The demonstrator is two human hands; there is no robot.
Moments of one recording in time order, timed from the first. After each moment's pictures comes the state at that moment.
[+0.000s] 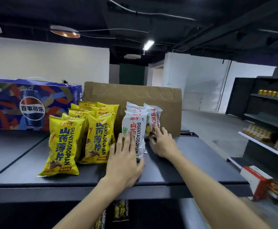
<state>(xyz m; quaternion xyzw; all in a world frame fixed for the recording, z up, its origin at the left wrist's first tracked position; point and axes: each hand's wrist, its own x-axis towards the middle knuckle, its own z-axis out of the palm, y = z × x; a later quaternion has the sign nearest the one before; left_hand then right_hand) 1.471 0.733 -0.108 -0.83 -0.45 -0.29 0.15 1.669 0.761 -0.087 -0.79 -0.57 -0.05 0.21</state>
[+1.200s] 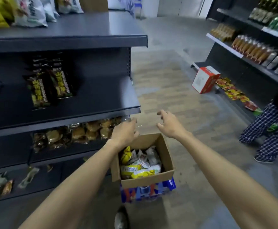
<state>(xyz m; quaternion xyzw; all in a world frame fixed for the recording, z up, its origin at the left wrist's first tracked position) 1.609 0.422 -0.333 -0.92 -0.35 -0.05 -0.16 1.793 0.329 -0.324 -0.84 -0.49 0.16 0.17</state>
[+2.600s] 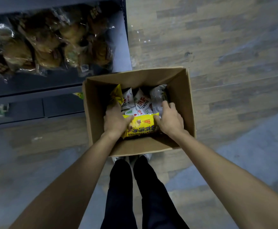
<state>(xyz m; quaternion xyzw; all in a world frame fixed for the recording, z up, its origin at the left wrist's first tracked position) 1.661 0.429 -0.686 -0.72 -0.61 0.05 -0.32 1.824 0.334 -0.683 -0.87 -0.39 0.31 0.01</state>
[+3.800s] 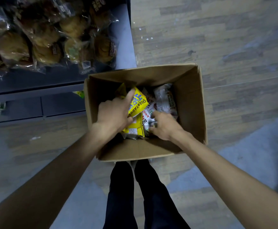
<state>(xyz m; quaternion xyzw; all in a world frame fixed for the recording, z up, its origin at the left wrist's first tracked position) 1.660 0.461 -0.654 -0.88 -0.42 0.20 -0.14 1.806 0.344 -0.704 -0.78 -0.47 0.42 -0.02</state>
